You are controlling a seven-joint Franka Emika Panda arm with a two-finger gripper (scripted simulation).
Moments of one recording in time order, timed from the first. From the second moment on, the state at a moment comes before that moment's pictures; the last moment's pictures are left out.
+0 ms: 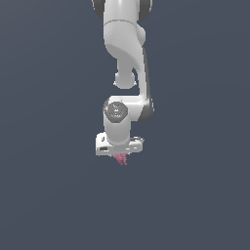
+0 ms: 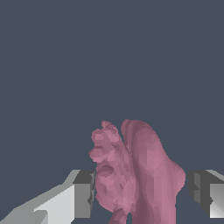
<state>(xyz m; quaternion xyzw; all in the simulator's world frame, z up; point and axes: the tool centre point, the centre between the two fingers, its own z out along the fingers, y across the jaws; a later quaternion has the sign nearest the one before) 0.040 -0.025 0.056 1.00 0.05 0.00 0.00</state>
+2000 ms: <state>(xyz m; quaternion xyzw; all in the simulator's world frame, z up) -0.056 0.114 0.274 1.00 0.05 0.00 0.00</state>
